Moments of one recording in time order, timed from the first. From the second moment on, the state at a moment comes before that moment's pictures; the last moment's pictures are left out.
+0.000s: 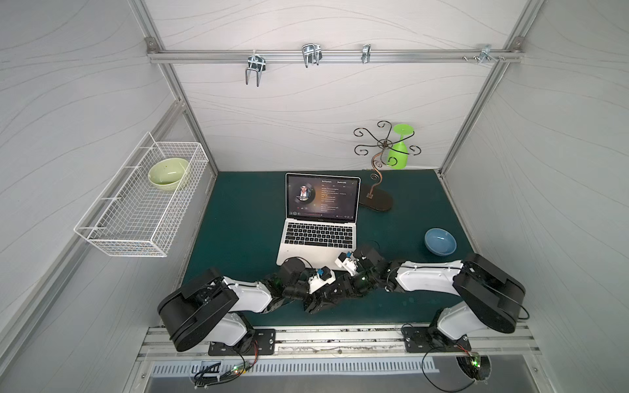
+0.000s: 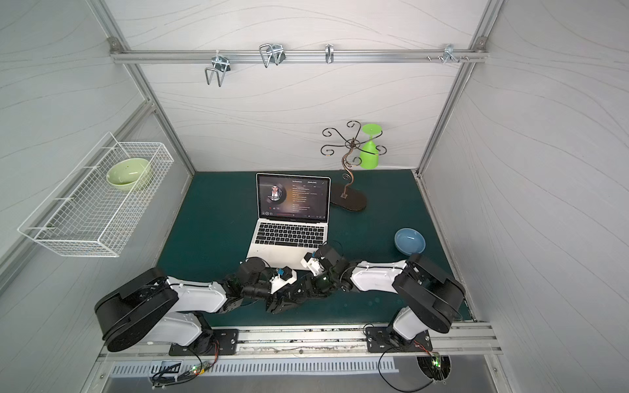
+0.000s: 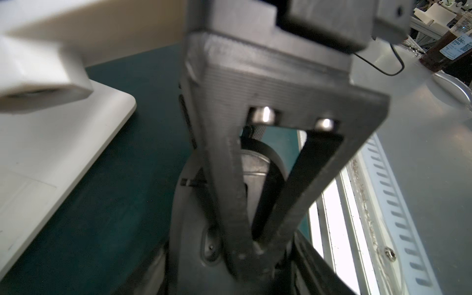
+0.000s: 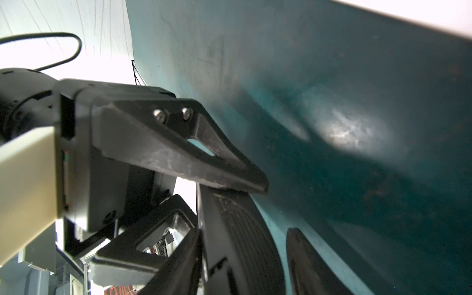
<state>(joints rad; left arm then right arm) -0.79 1.39 0.23 0.52 0.68 0.12 0.94 1.52 0.56 0.06 -0.67 0.78</state>
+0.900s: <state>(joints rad) -0.80 1.37 0.27 0.53 0.69 0.16 0.90 1.46 0.55 0.01 -0.68 0.73</state>
